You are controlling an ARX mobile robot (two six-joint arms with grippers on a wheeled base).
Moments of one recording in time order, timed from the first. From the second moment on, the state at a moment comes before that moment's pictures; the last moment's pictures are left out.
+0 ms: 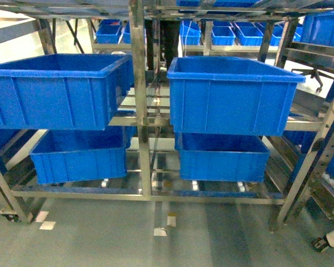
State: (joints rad) left arm -0.20 0.80 0.41 -0.09 -0.19 -0.20; right arm -0.08 0.47 0.01 0.04 -0.26 -0.10
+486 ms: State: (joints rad) left arm -0.21 0.80 0.41 -0.09 -0.18 -0.20; right arm -0.08 0.47 0.01 0.04 -0.26 -0.10
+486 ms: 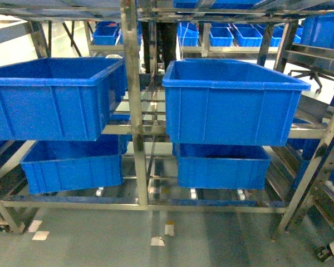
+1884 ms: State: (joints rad) left arm -0.21 0.80 0.41 -0.09 -0.18 -0.20; right arm -0.08 0.47 0.01 0.04 -0.25 -0.10
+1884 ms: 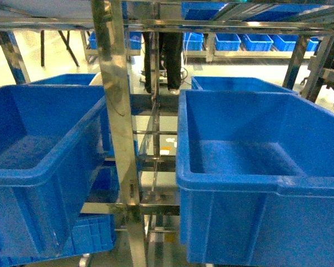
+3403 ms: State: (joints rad) left arm -0.21 0.80 0.40 -0.09 -0.18 -0.20; right arm -0.08 0.48 0.01 0.05 -0.26 -0.10
